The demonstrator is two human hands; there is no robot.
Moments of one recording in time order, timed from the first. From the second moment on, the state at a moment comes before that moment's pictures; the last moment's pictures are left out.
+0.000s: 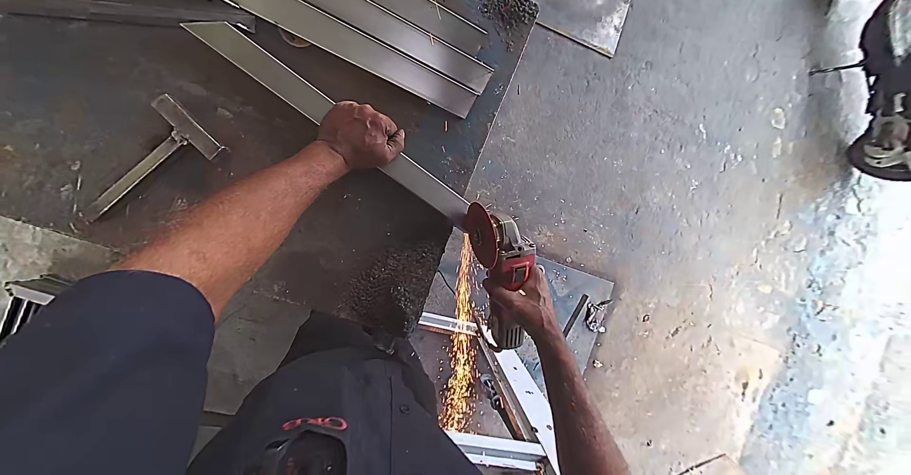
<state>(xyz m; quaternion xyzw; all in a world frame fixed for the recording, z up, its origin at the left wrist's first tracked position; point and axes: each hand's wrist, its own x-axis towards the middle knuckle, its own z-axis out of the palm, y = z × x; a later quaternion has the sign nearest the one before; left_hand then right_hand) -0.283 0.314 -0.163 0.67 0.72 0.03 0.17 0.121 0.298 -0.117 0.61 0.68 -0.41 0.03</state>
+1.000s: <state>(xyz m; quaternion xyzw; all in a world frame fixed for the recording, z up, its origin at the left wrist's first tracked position) -0.284 0.313 -0.167 0.68 0.72 0.06 0.15 0.123 0.299 -0.119 0.58 0.69 -0.43 -0.01</state>
